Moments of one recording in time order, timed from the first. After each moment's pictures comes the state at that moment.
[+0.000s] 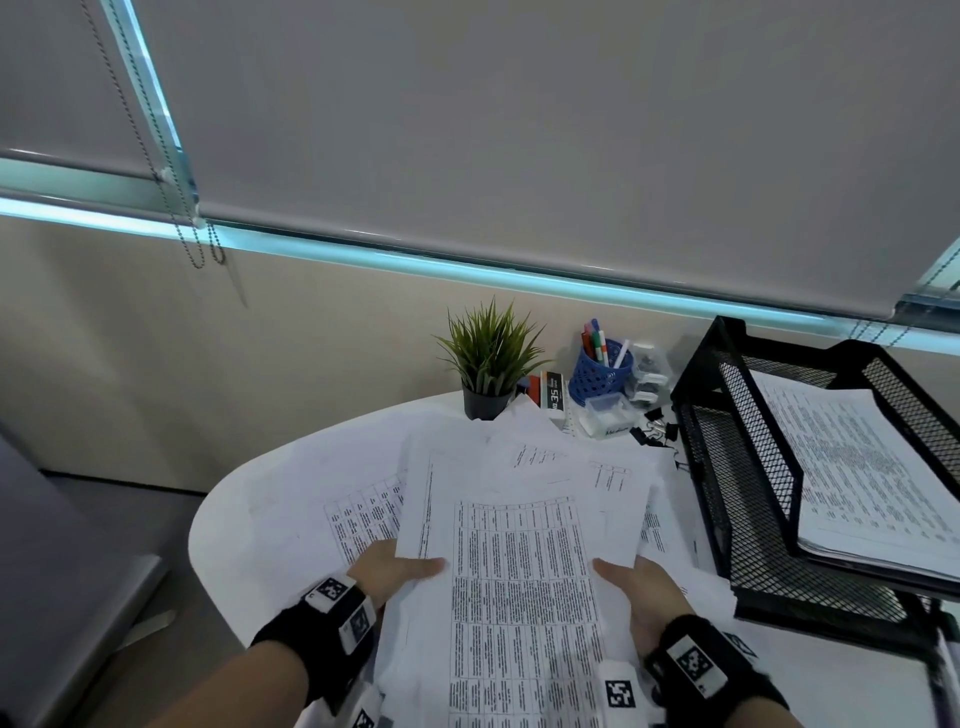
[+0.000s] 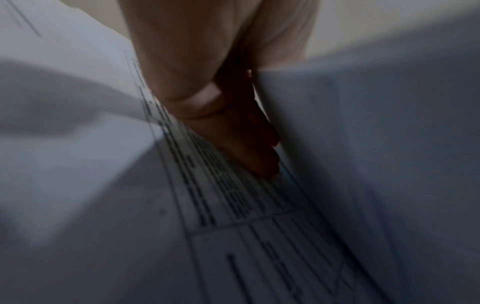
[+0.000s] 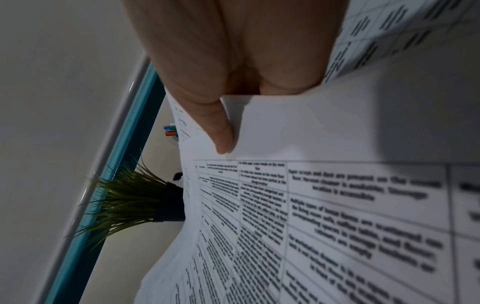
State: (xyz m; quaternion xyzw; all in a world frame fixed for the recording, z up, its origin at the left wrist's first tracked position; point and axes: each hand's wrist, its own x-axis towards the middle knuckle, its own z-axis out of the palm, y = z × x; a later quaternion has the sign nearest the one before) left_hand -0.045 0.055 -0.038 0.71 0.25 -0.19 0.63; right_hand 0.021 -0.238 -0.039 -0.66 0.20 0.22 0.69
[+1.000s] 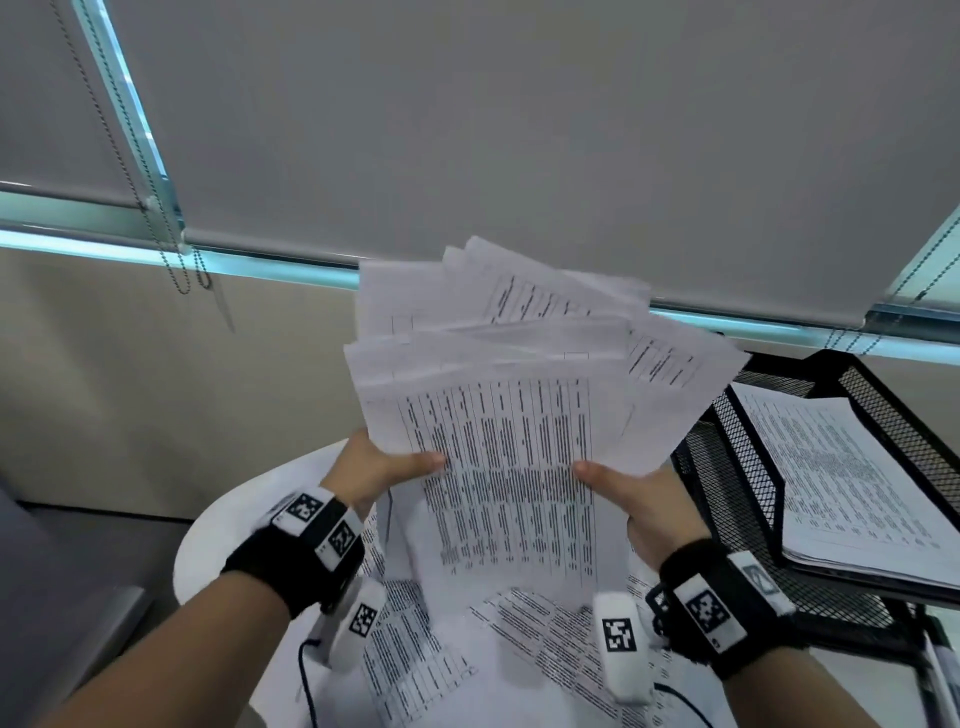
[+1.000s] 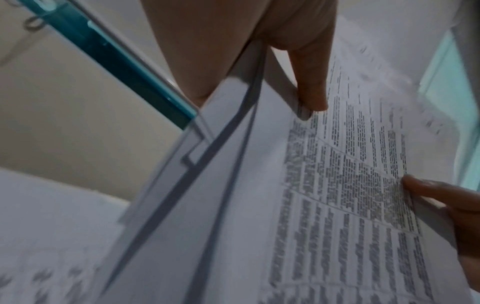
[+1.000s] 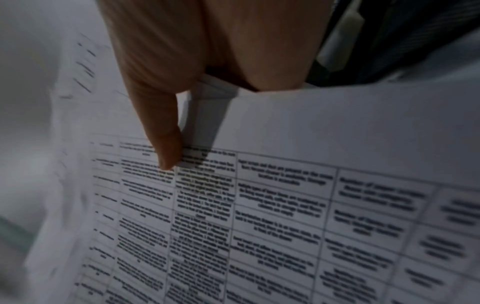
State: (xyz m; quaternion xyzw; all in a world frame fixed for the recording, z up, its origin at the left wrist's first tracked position) left_hand -0.001 0.066 0.087 0.66 0.09 0.02 0.75; right_hand 0.044 -0.205 0.097 -0.66 -0.01 0.11 0.74
